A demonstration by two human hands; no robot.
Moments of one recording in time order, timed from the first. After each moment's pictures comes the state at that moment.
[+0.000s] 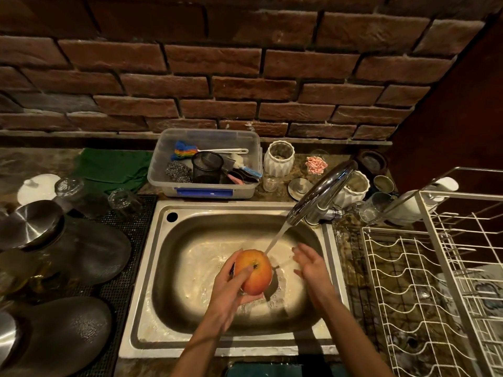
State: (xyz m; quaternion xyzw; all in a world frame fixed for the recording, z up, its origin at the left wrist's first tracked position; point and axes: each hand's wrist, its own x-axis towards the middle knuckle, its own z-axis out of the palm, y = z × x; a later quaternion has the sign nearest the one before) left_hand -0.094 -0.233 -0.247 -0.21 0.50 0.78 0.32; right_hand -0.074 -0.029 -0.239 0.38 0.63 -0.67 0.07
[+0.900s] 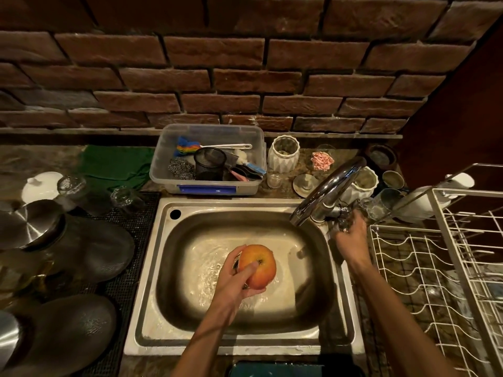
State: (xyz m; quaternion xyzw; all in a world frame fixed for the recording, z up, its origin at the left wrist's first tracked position) left_hand -0.104 -0.227 -0.241 -0.22 0.54 0.75 0.32; right_hand -0.114 0.058 -0.233 0.41 0.77 -0.49 0.00
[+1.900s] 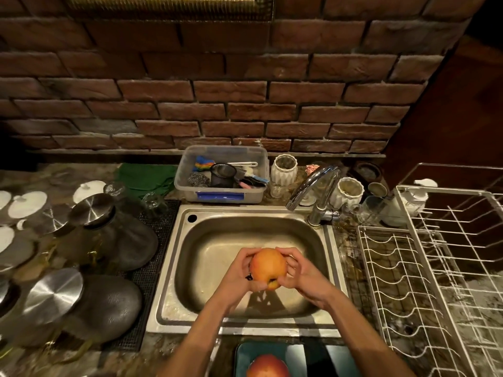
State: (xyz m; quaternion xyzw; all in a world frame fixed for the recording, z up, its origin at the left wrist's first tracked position) left_hand -0.070 -0.253 -0.196 0.02 0.66 0.68 0.32; right_hand -0.028 -0.050 -0.192 0.13 0.61 -0.75 0.21
